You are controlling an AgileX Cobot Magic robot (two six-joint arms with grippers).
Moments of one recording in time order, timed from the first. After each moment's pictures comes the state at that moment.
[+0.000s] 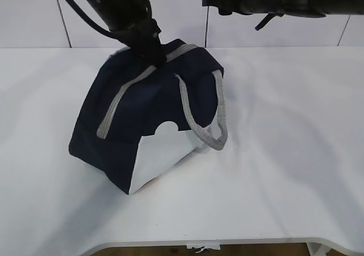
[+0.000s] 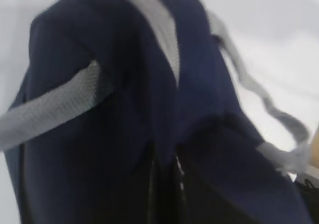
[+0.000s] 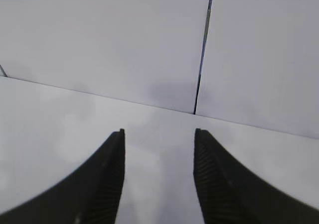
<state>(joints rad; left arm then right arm) -0.44 2.10 -2.02 -0.45 1.25 0.57 0.34 1.94 -1.55 1.85 -0.09 -1.83</state>
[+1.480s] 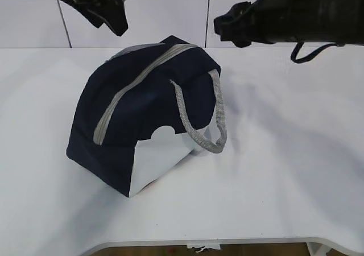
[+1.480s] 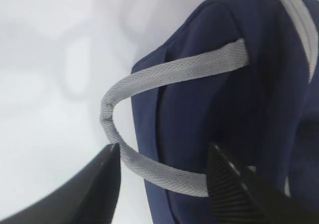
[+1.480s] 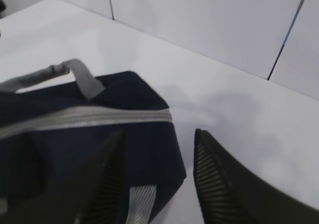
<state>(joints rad) -0.44 1.96 -2.02 -0.11 1.24 0.23 0.34 1.59 -1.10 1.74 0.20 -1.84</state>
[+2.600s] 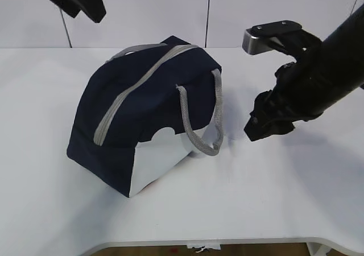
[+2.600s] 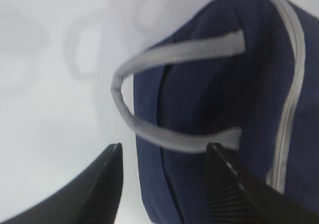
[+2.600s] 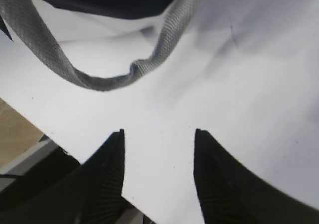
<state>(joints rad) -0.40 1.82 -1.91 -0.13 1.25 0.13 0.34 1.54 -1.10 0.34 0.82 -0.43</state>
